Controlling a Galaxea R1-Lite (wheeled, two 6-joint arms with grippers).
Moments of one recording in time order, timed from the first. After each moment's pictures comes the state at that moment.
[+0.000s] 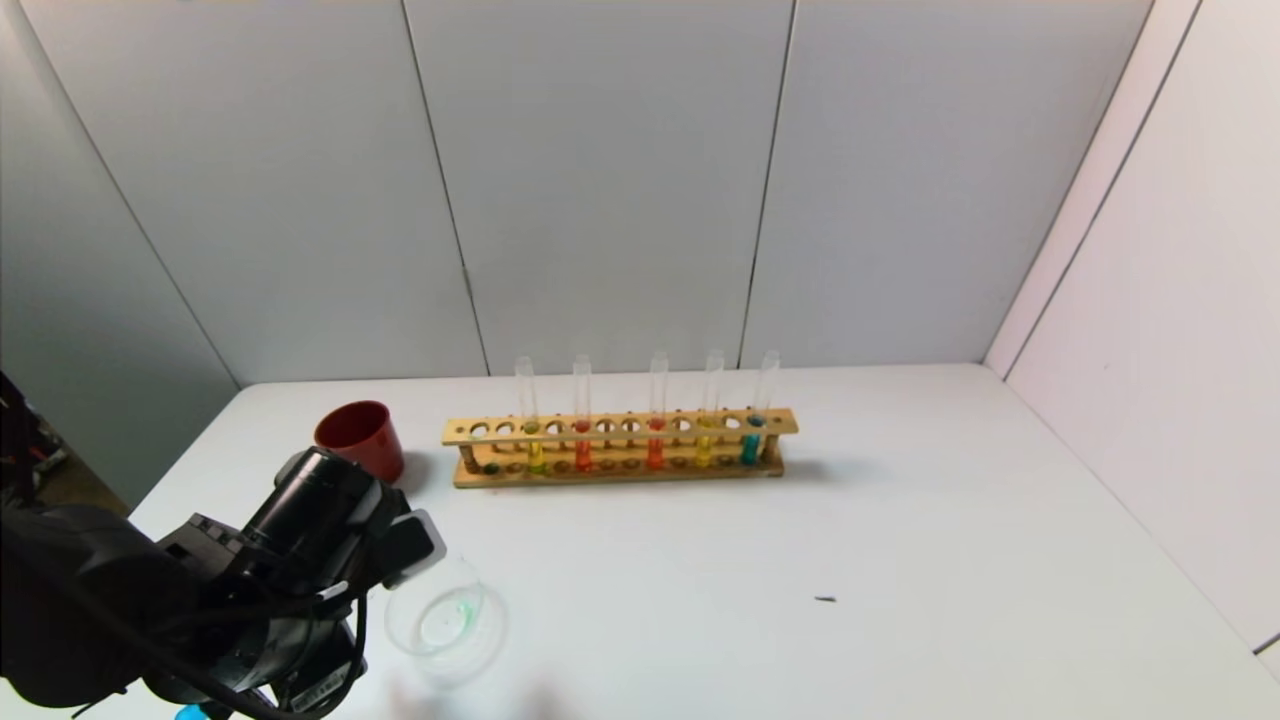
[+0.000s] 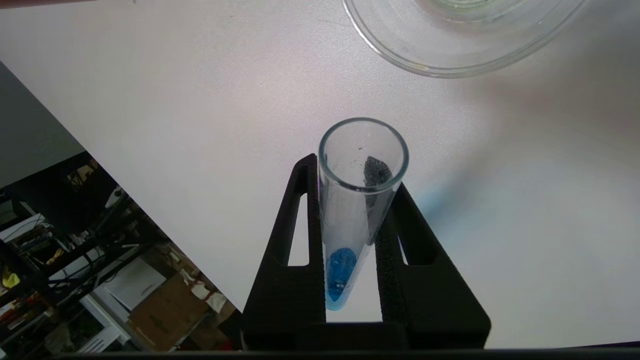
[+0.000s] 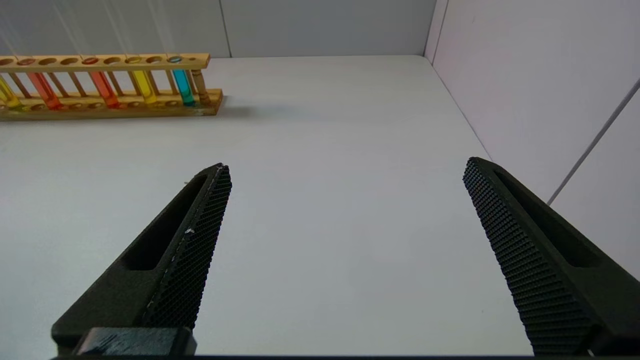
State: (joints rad) left arm -0.45 1.64 -0.60 0.06 0.43 0.49; right arm 0.00 0.00 0.00 0.00 -0.01 0.01
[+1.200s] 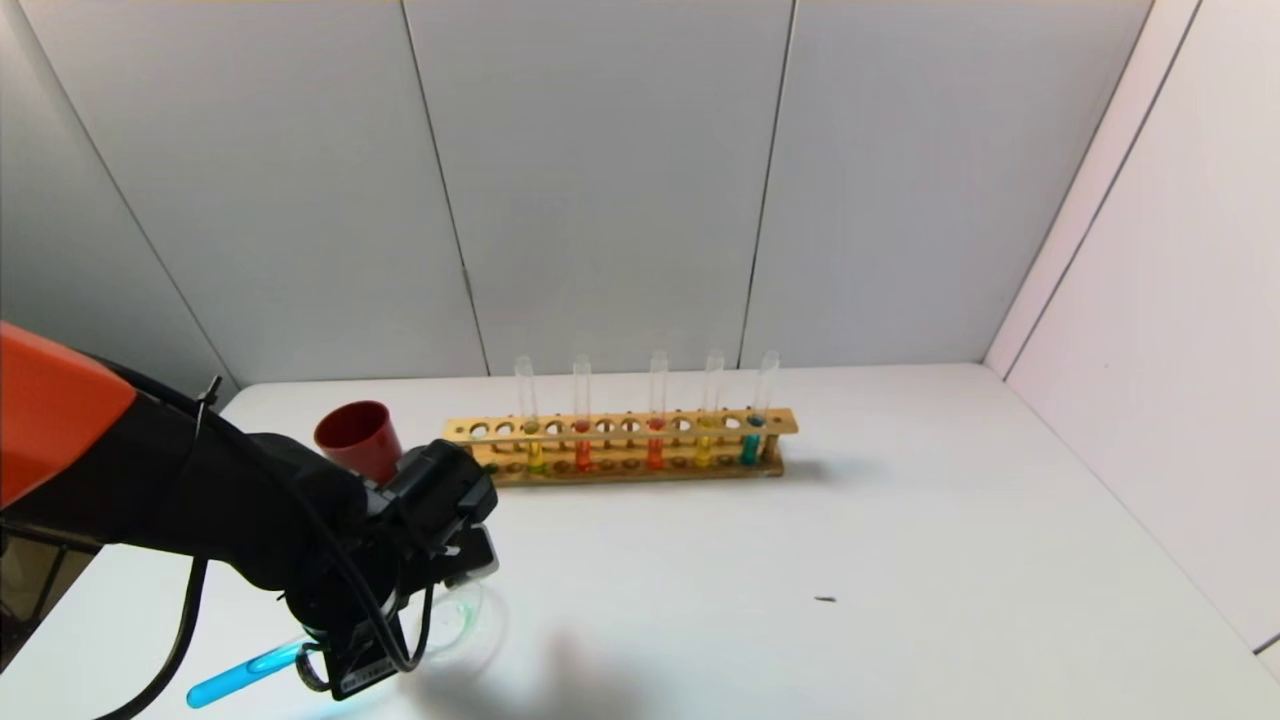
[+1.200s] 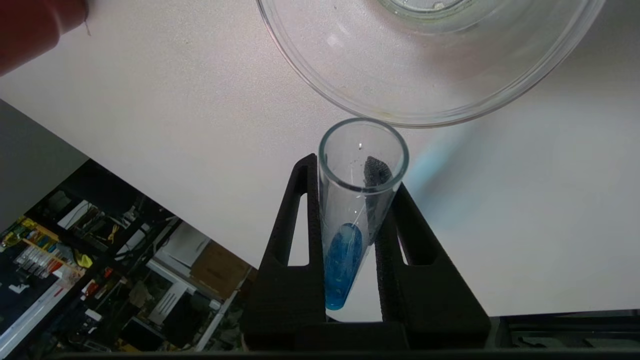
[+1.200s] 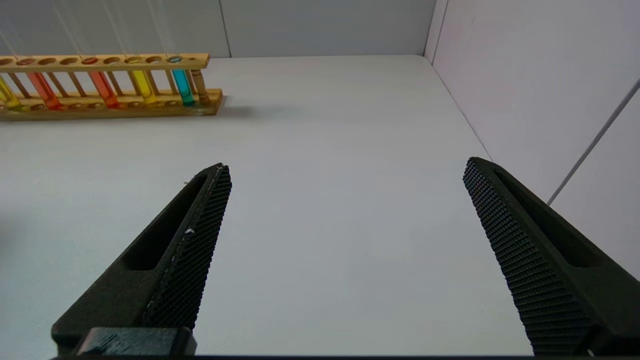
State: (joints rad) left arm -0.52 1.87 -0.87 0.37 0.50 0.50; right arm 0.00 0.00 0.00 0.00 -0.01 0.01
